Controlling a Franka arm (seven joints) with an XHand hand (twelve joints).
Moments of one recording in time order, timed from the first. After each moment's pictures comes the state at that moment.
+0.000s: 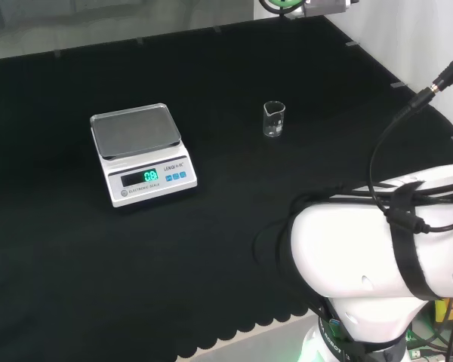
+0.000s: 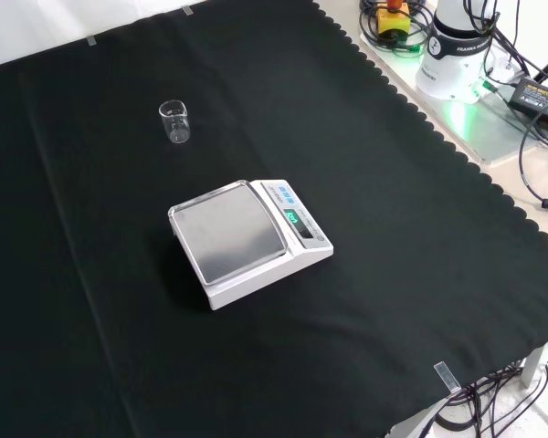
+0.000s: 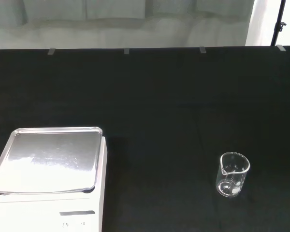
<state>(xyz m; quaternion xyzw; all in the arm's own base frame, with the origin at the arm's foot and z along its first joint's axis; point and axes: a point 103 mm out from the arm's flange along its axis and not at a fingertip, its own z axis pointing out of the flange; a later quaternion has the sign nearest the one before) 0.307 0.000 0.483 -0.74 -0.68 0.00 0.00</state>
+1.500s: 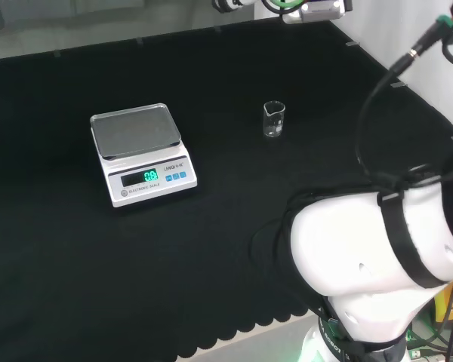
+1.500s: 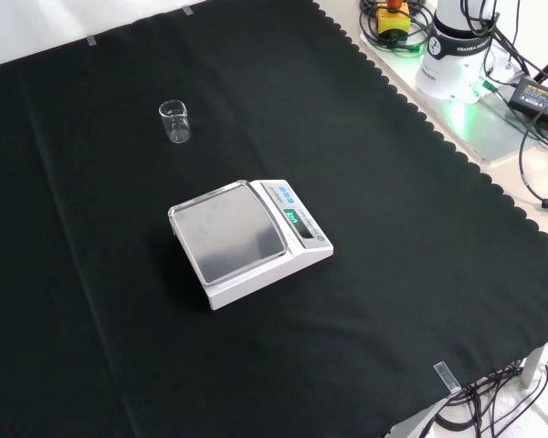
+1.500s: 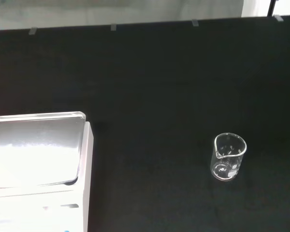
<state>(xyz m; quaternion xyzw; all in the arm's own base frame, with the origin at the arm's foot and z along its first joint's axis) 0.351 -0.025 0.446 -0.75 -0.66 0.02 0.04</state>
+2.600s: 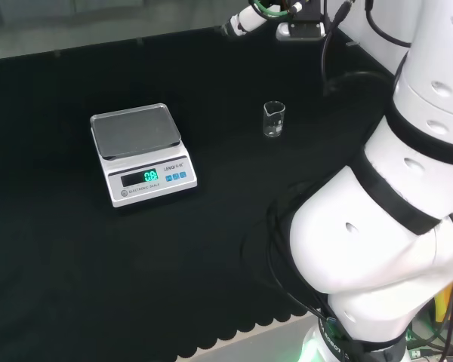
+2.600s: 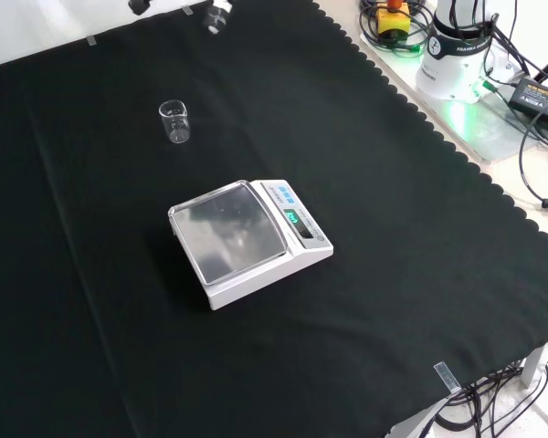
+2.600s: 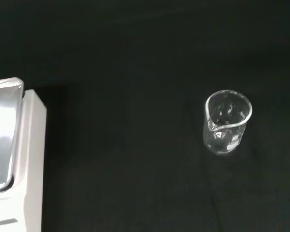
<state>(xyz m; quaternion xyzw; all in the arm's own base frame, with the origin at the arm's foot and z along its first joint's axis) 0.472 -0.088 0.338 -0.76 -0.63 0.06 0.14</state>
